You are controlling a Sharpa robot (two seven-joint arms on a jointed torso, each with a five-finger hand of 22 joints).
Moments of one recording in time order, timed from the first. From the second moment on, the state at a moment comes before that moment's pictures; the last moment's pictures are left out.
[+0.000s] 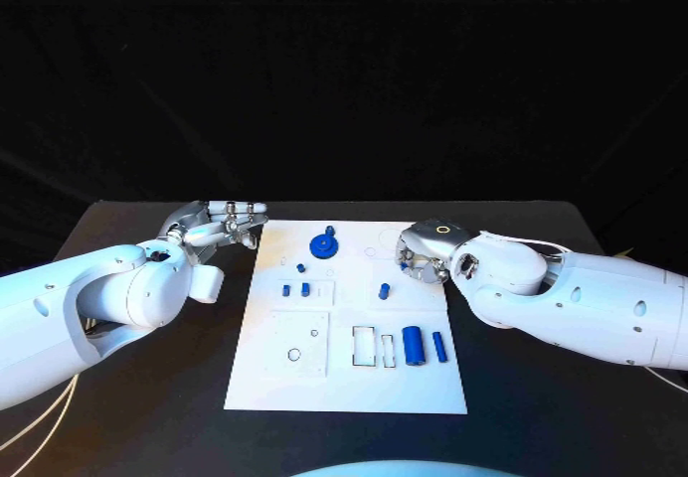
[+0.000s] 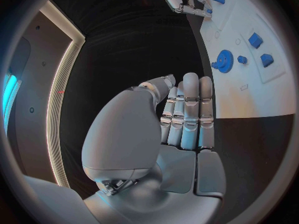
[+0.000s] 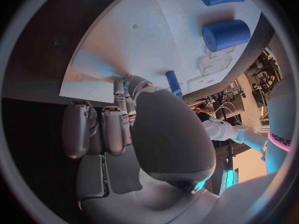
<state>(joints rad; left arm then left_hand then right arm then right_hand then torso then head) 1.17 -0.98 0.00 1.61 -0.06 -0.40 0.20 1.45 -0.22 0.52 0.11 0.14 1.04 0.18 0.09 0.12 1.14 0.11 0.16 0.16 1.22 0.03 0.84 0.52 0.17 0.96 0.12 0.88 0.91 1.20 -0.82 -0.13 1.56 -1.79 -0.25 -0.30 1.56 -0.16 0.38 0.22 0.26 1.13 0.13 0.13 0.13 1.21 0.06 0.13 0.16 1.46 -0.01 1.40 1.29 0.07 1.44 0.09 1.31 1.31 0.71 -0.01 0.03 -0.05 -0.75</state>
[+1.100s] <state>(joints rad) 1.18 -0.98 0.00 1.60 -0.06 -0.39 0.18 1.46 -0.21 0.51 0.09 0.14 1.02 0.19 0.09 0.11 1.11 0.12 0.17 0.16 1.21 0.03 0.82 0.51 0.17 0.95 0.13 0.87 0.90 1.21 -0.91 -0.11 1.72 -1.79 -0.33 -0.32 1.51 -0.18 0.42 0.20 0.23 1.15 0.13 0.12 0.13 1.23 0.06 0.11 0.15 1.46 -0.01 1.40 1.29 0.07 1.44 0.09 1.33 1.31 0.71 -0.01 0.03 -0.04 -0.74</state>
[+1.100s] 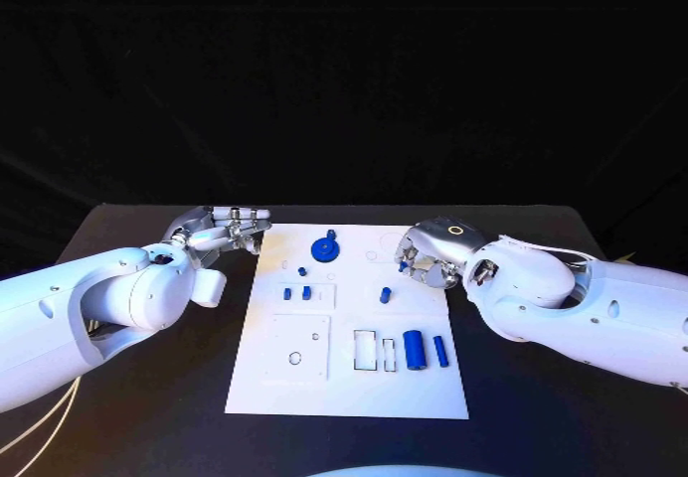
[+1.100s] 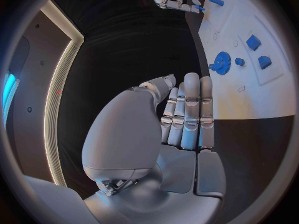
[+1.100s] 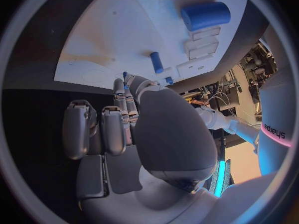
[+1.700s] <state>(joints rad) 1.17 -0.95 0.00 1.61 -0.06 -0.38 0.18 1.46 -0.21 0.51 0.09 0.14 1.02 0.19 0.09 0.11 1.10 0.12 0.17 0.16 1.21 0.03 0.82 0.51 0.17 0.95 0.13 0.87 0.90 1.18 -0.78 -0.11 1.84 -1.78 -0.36 -0.31 1.51 -0.18 0.42 0.20 0.23 1.15 0.13 0.12 0.13 1.24 0.06 0.11 0.15 1.46 -0.01 1.40 1.29 0.07 1.45 0.09 1.33 1.31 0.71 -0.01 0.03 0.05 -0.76</state>
